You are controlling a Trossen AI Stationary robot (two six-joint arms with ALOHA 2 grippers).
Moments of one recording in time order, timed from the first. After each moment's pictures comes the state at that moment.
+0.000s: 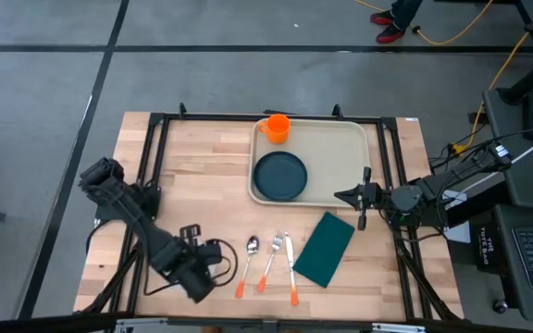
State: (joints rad) left arm -0.75 1.71 1.49 -1.25 -0.22 -1.01; right arm 0.45 0.54 0.25 0.02 0.64 0.13
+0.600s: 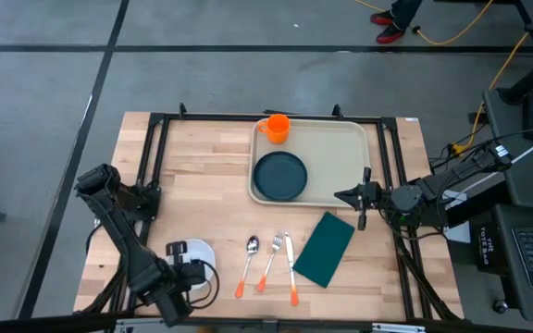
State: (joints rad) left arm -0.92 1.74 1.49 -1.24 -0.21 -1.10; right arm 0.45 0.54 0.25 0.02 0.64 0.18
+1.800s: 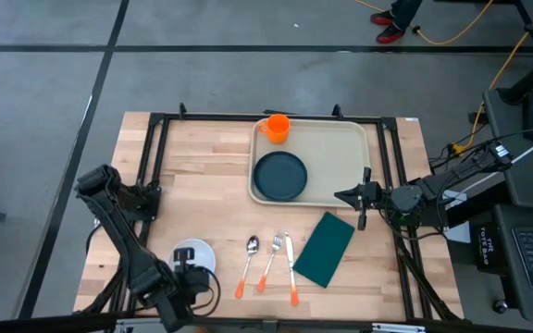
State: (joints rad) left arm -0.92 1.75 1.49 -1.12 -0.27 -1.03; right arm 0.45 0.54 0.25 0.02 0.64 0.18
